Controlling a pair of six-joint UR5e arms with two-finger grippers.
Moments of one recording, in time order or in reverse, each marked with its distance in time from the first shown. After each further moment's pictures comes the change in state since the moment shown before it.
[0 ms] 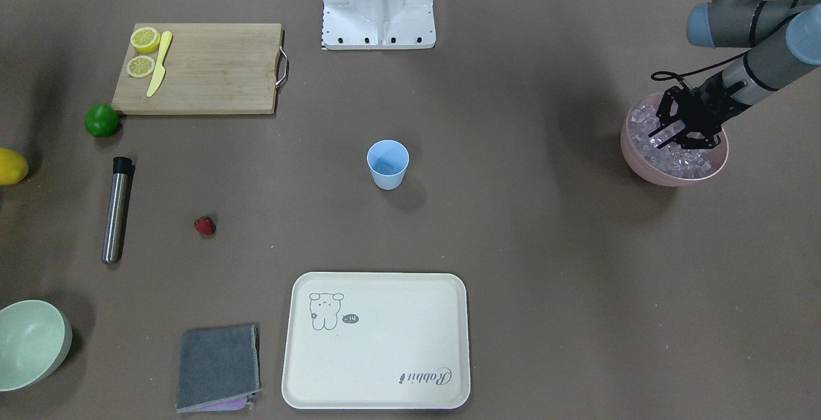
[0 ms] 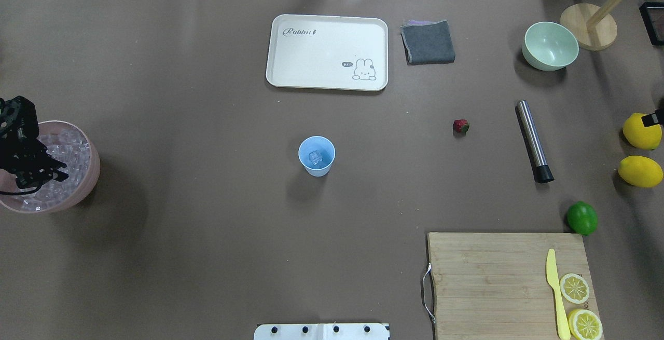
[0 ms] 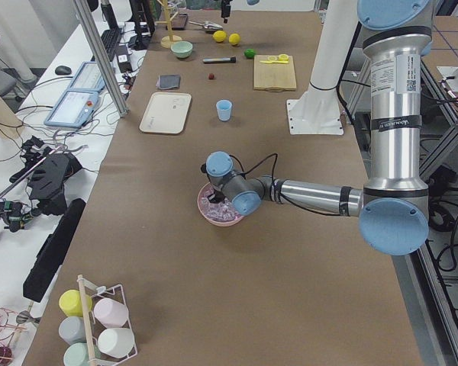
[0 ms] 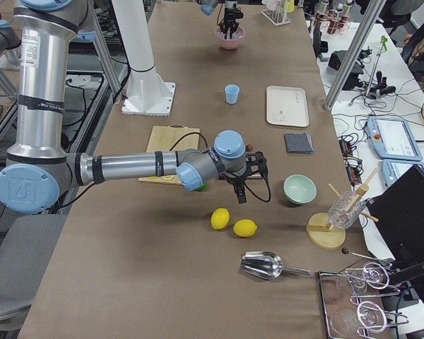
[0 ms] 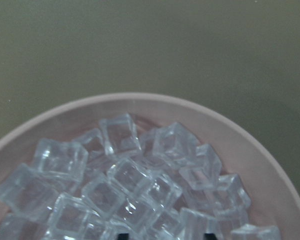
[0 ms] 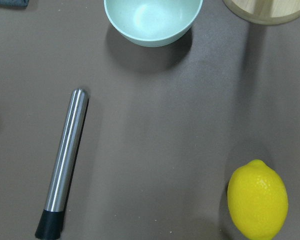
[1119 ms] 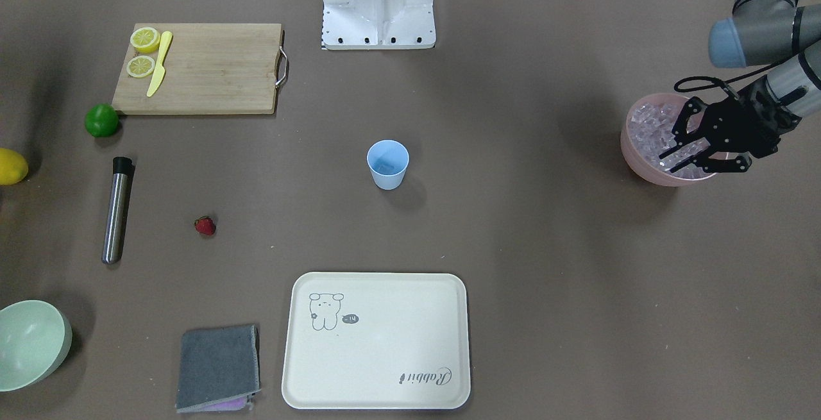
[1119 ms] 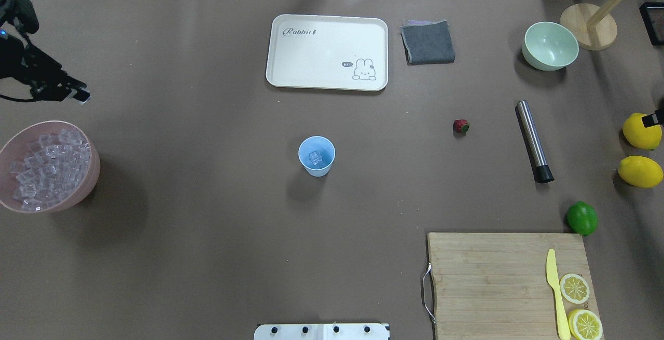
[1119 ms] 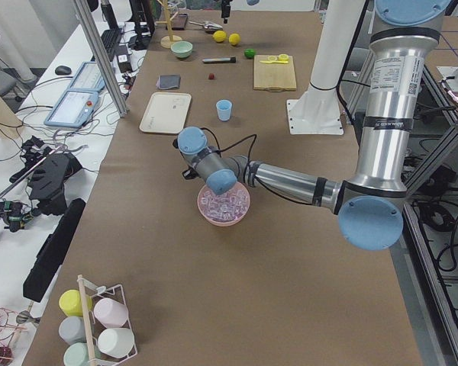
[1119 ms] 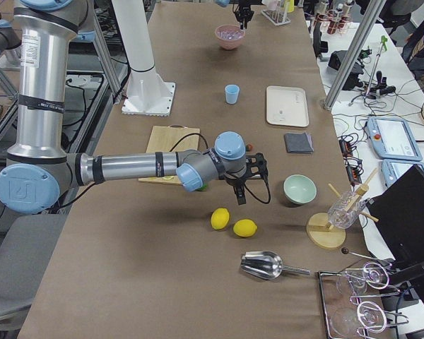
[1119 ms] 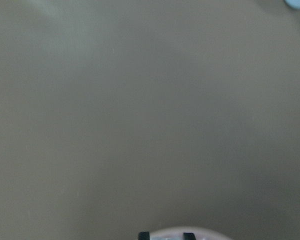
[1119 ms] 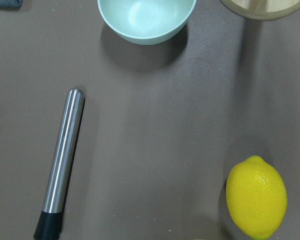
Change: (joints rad) left arm -0.175 -0.322 0.009 0.171 -0.160 -0.132; right arm 0.000 -0.001 -0.005 -0.002 0.000 0.021
